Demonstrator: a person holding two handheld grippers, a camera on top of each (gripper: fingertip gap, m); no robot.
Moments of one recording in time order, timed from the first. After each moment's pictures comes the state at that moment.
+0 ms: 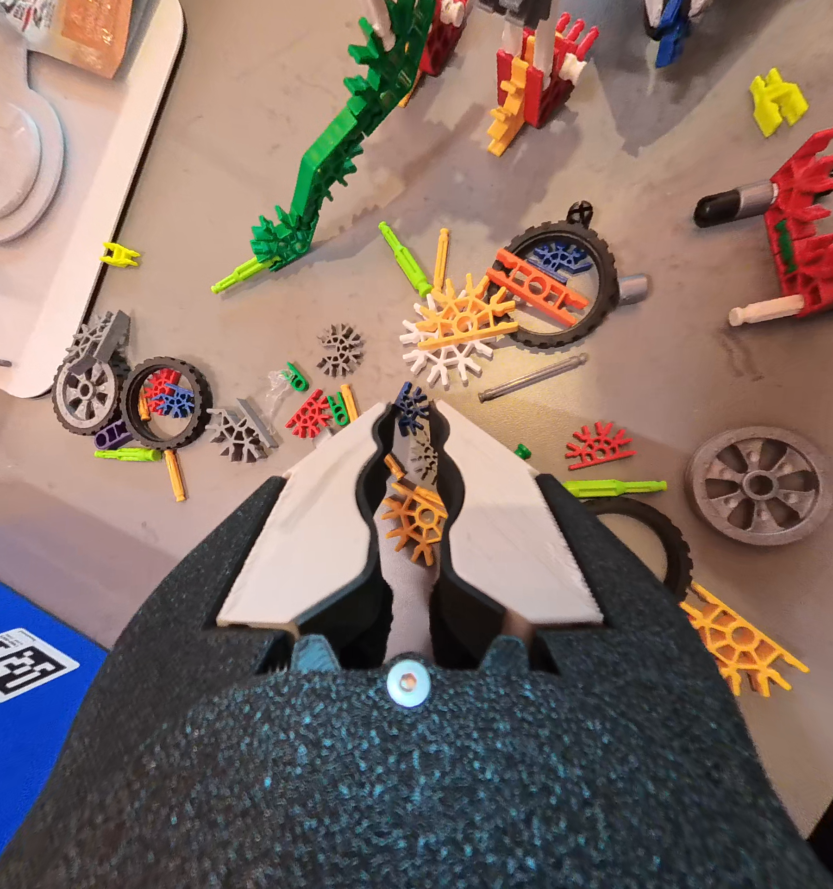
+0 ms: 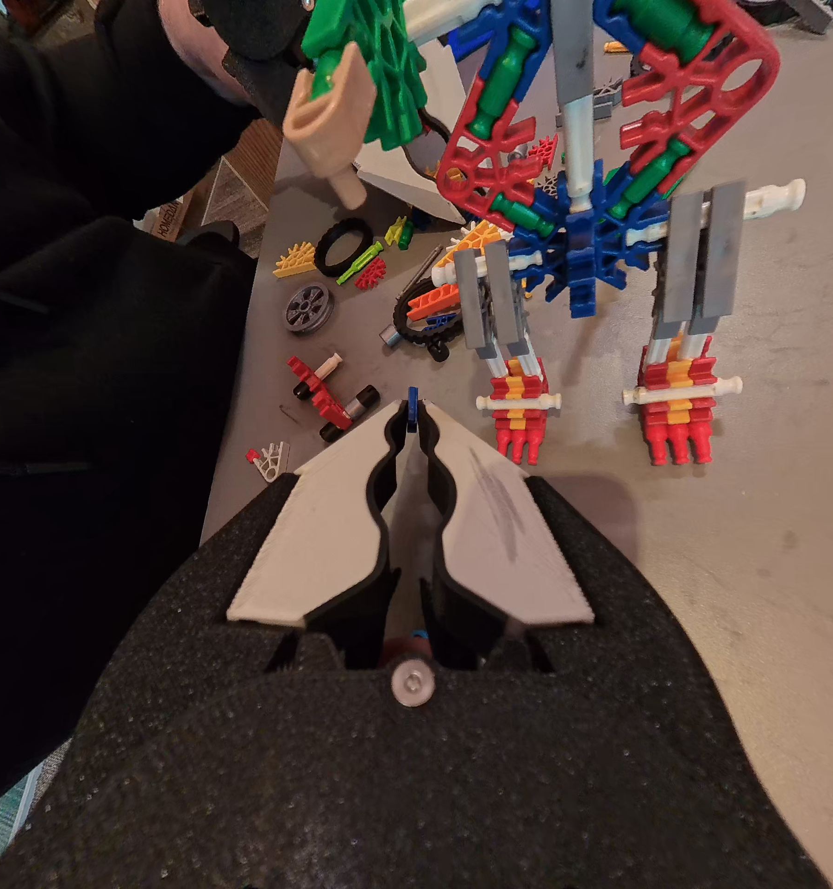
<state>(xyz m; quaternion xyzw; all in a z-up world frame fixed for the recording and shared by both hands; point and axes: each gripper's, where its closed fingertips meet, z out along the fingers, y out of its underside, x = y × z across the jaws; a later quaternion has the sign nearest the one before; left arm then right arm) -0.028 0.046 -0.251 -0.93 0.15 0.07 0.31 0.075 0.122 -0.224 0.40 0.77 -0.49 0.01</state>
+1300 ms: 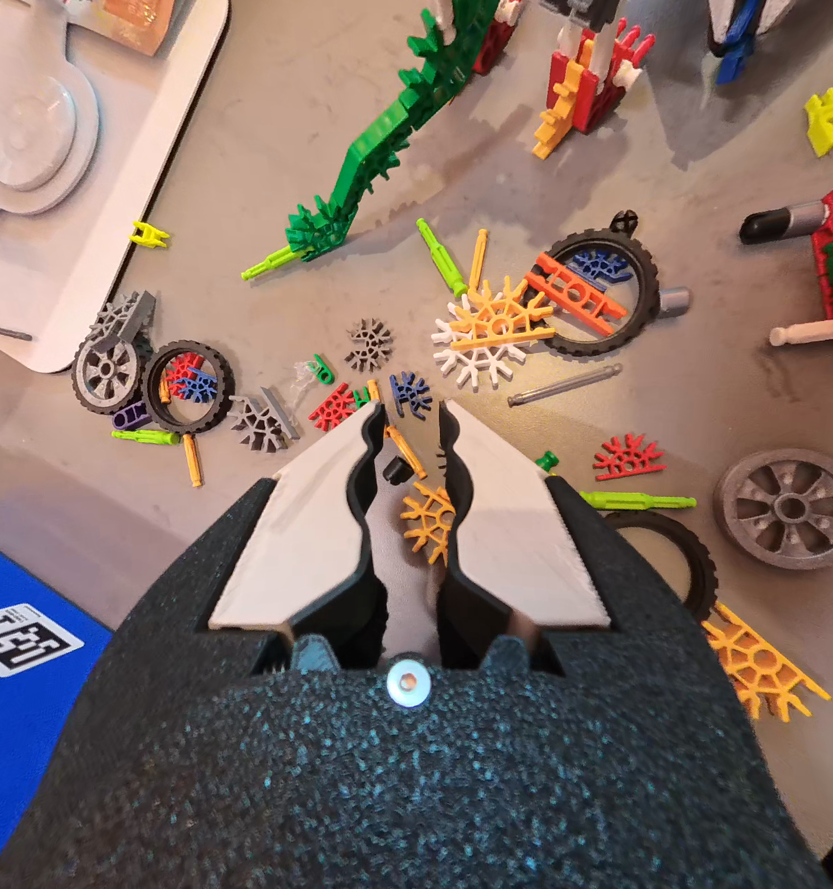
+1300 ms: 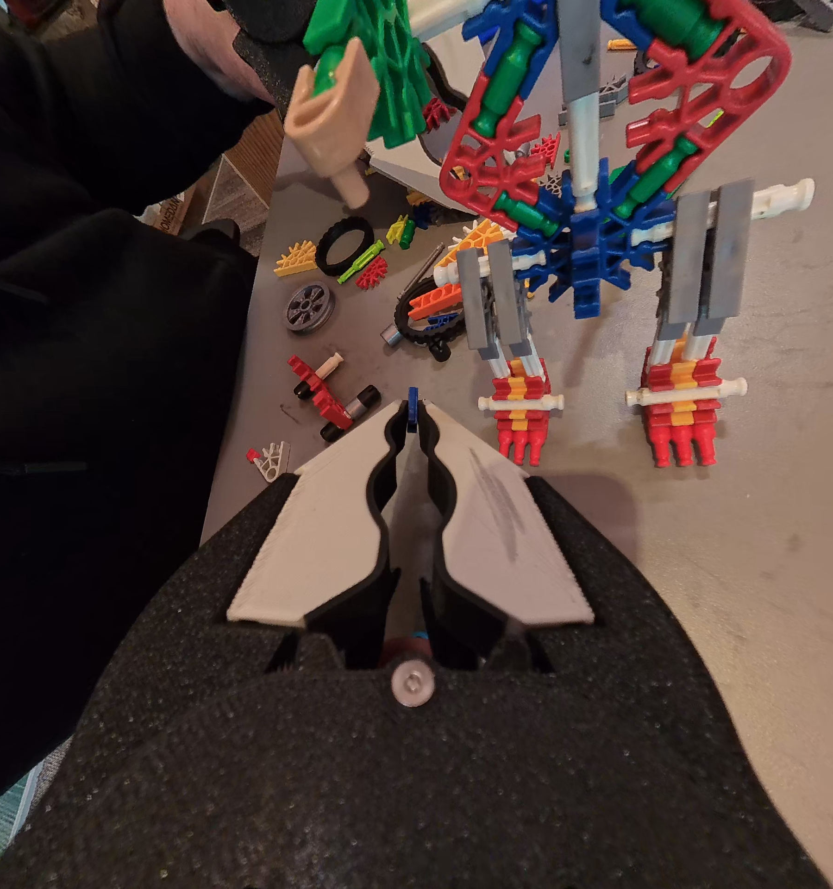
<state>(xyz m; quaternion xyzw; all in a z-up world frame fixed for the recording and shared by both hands) -0.039 0.048 -0.250 -0.94 0.12 0.08 0.31 0.075 0.121 -0.224 0.40 0.77 -0.49 0.01</state>
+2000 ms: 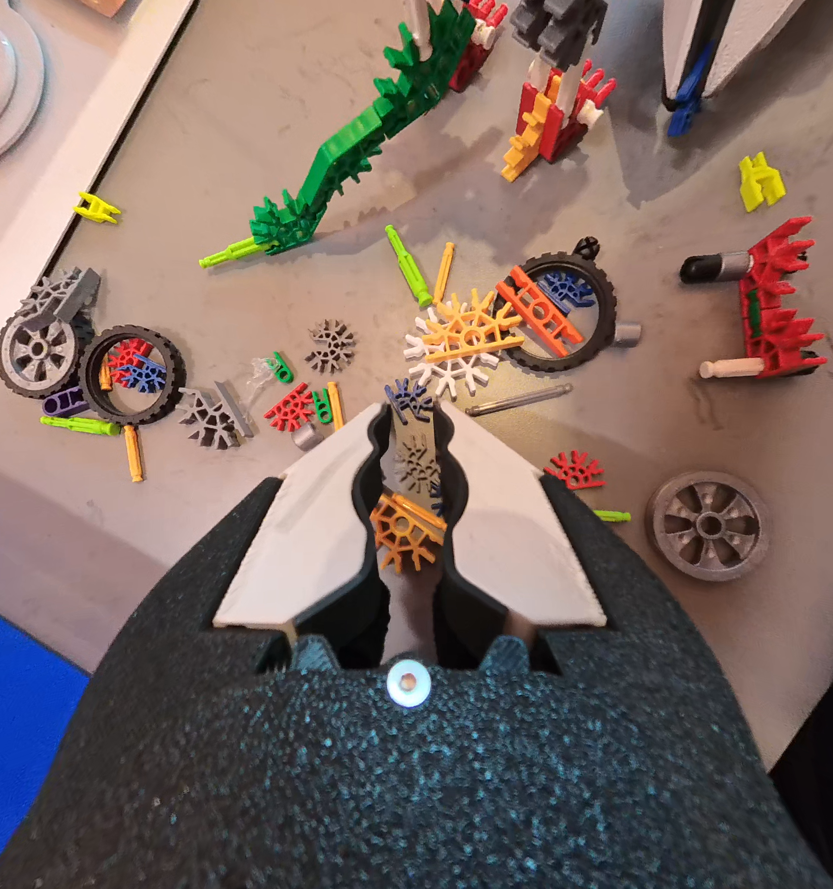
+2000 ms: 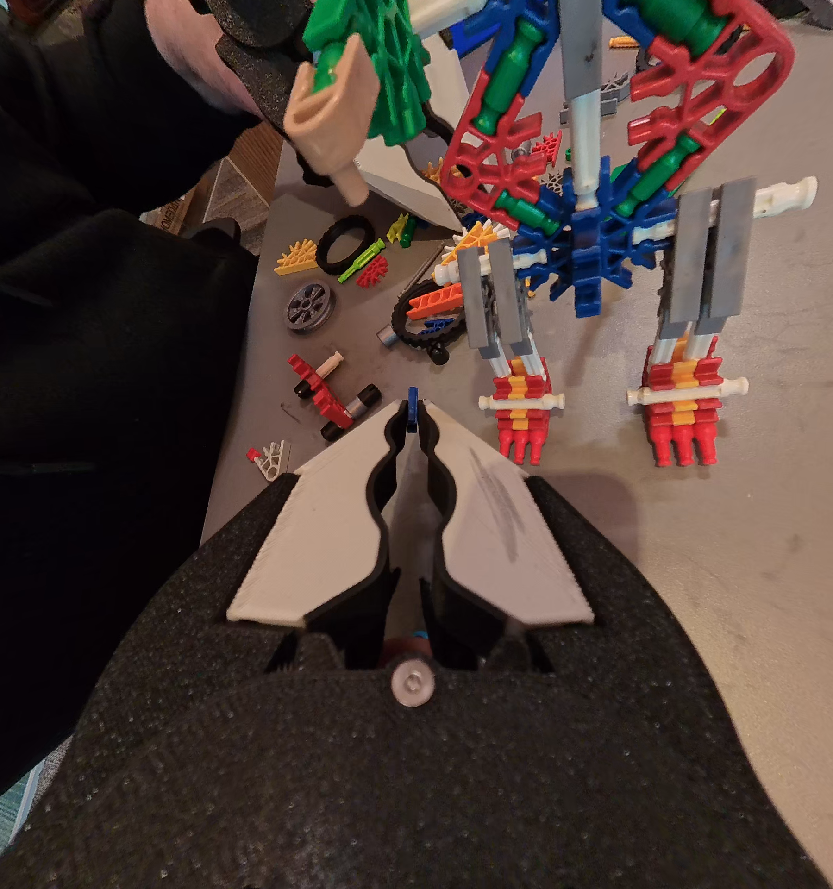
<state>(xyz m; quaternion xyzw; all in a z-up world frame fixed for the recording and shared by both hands) -0.022 0.048 -0.251 -0.94 0.09 0.04 0.32 0.076 0.121 -0.225 0.40 0.77 -0.49 0.02</state>
